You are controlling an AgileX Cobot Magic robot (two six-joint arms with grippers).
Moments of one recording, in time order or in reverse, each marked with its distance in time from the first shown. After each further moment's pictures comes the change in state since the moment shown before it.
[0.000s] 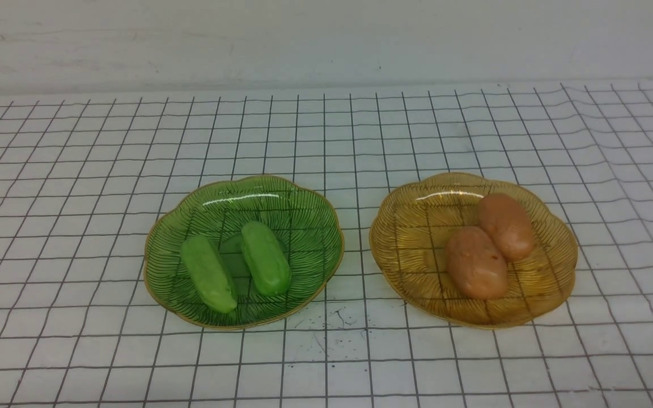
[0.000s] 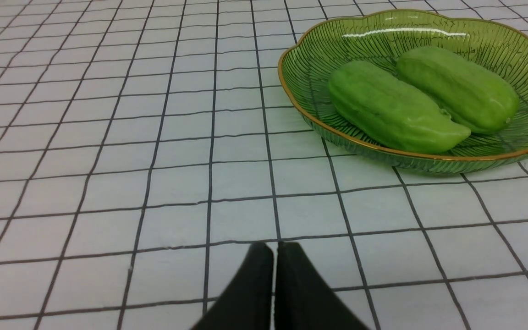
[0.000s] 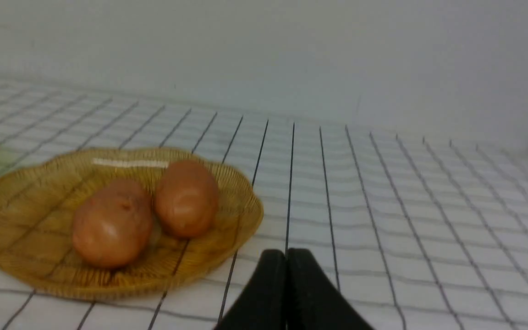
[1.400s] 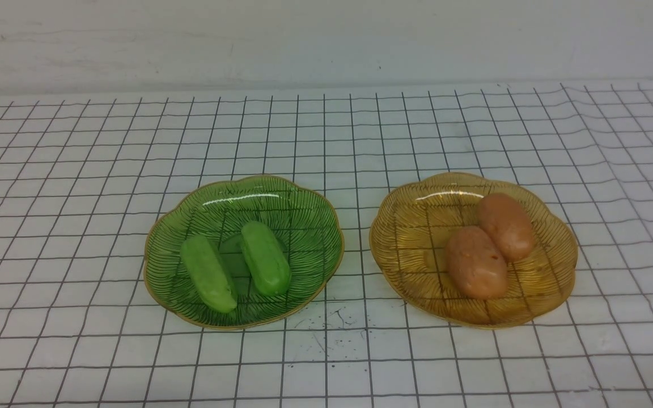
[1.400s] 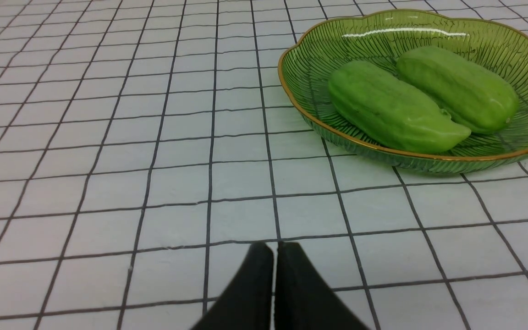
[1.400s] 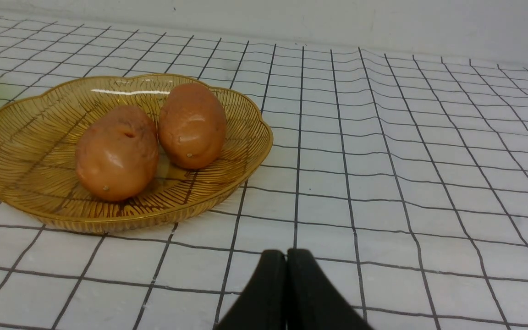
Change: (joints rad) right arm -0.001 0.000 0.006 -0.013 0.117 0.047; left arm 0.000 0.000 0.000 0.000 0.000 0.000
